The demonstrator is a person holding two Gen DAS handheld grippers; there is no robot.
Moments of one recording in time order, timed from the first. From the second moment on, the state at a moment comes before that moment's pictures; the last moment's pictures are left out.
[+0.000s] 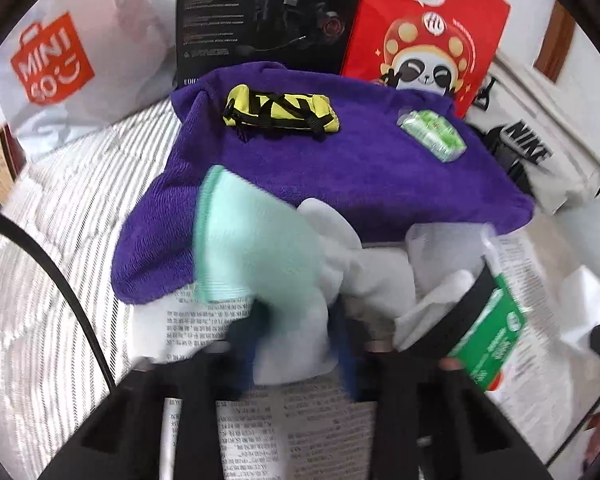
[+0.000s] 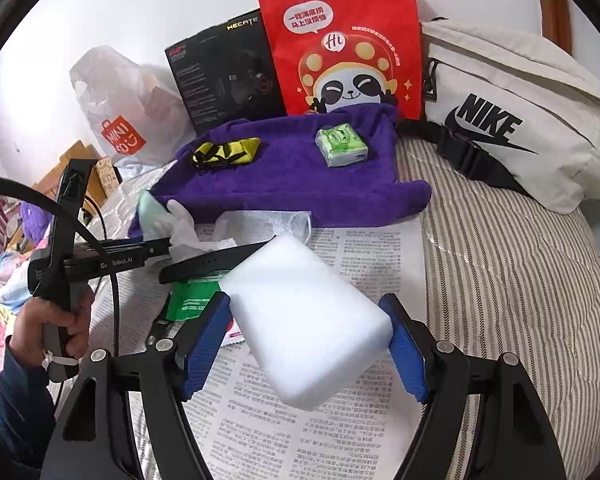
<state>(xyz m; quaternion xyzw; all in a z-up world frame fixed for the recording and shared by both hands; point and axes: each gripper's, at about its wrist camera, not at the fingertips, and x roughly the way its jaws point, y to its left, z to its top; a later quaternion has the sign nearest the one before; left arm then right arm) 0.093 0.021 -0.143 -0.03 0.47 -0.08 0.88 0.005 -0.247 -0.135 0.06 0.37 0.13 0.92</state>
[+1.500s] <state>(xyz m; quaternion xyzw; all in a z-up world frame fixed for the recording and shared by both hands) 0.044 0.052 -0.055 -0.07 0.46 -0.13 0.88 0.024 -0.241 -0.068 0.08 0.36 0.12 0.92</state>
